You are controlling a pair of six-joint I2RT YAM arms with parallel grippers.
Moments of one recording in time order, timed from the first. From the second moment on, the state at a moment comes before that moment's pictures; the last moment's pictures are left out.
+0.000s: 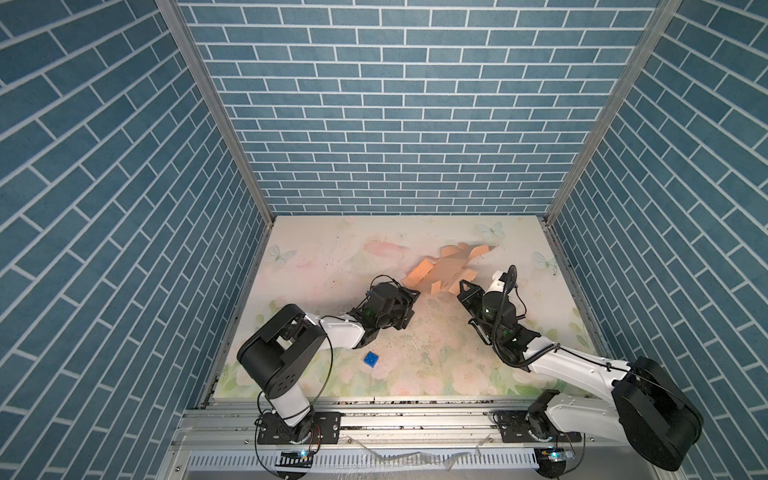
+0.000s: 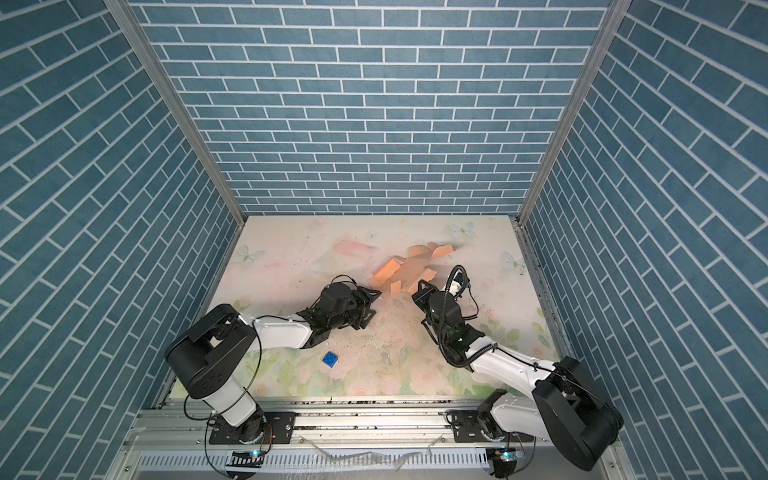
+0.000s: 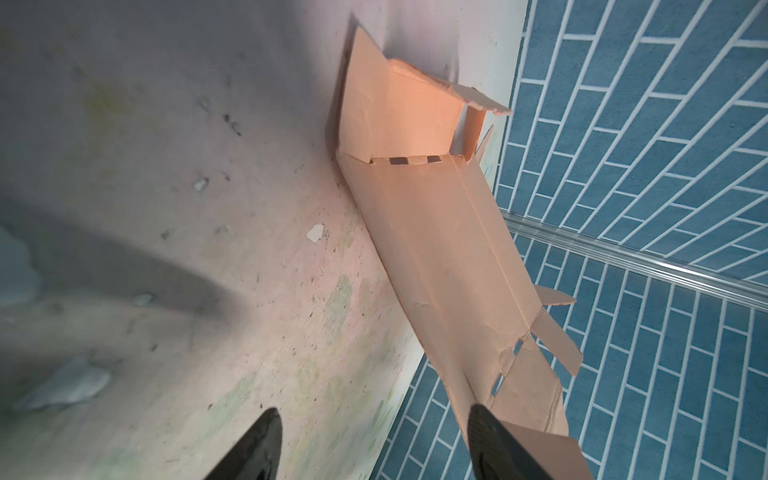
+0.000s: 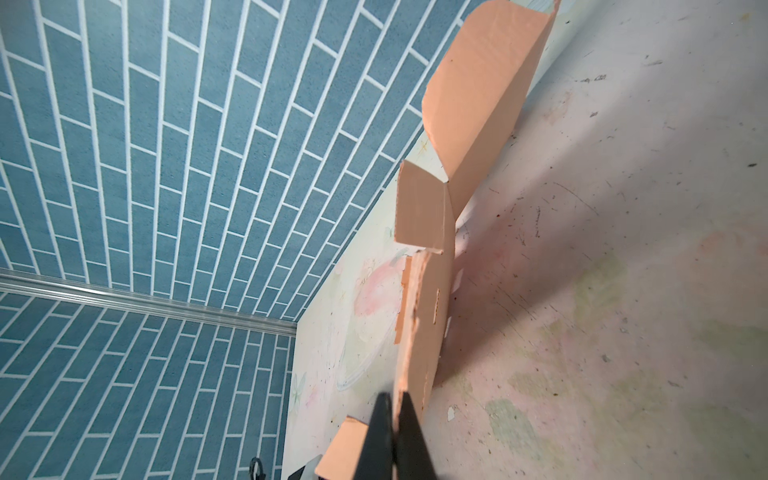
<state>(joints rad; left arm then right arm) -0.73 1.69 0.69 0.50 0.10 -1.72 0.71 1.20 0.44 0.48 0.33 1.18</state>
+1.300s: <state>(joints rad) -0.80 1.95 0.81 0.77 -0.11 -2.00 0.72 1.18 0.42 0.49 0.33 1.18</state>
